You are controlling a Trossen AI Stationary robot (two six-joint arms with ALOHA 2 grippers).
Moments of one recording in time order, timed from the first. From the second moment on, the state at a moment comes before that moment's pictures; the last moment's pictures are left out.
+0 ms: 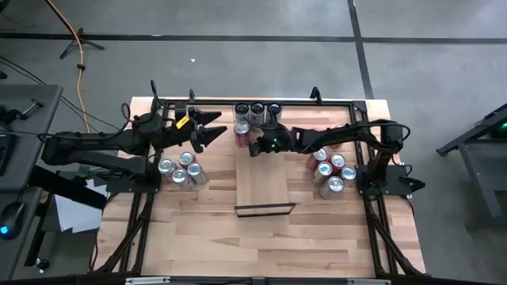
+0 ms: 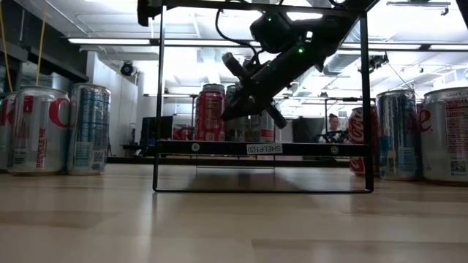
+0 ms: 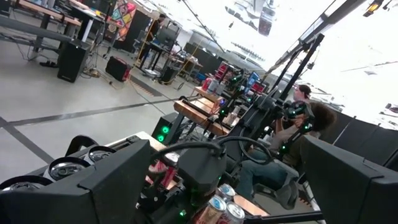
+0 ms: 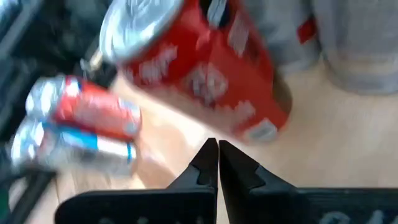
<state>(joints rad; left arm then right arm) 0.09 0.88 0.73 0.28 -0.24 -0.47 -0.18 1.81 1.07 0.15 0.10 0.85</state>
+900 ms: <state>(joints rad) 0.10 0.88 0.73 0.28 -0.18 -0.44 0.07 0.61 0.56 -0.09 0.35 0.61</state>
